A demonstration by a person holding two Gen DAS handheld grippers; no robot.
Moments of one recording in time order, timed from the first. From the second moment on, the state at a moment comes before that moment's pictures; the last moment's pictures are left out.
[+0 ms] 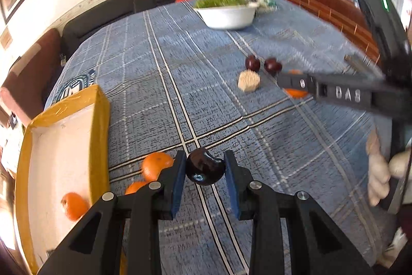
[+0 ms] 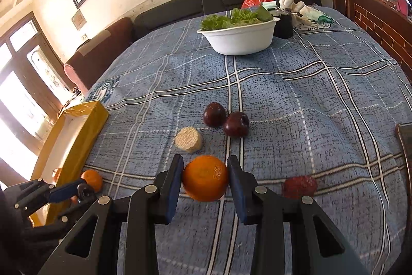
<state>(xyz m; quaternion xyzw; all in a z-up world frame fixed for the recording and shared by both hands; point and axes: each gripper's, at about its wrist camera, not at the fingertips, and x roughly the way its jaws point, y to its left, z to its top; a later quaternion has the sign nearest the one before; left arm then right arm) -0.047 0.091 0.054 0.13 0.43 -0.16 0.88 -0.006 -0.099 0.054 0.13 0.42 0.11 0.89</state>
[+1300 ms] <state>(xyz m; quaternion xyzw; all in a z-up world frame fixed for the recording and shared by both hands) -0.127 0.351 0.056 -0.19 0.39 0.03 0.90 -0.063 0.152 0.099 -0.01 0.44 0.31 0.84</state>
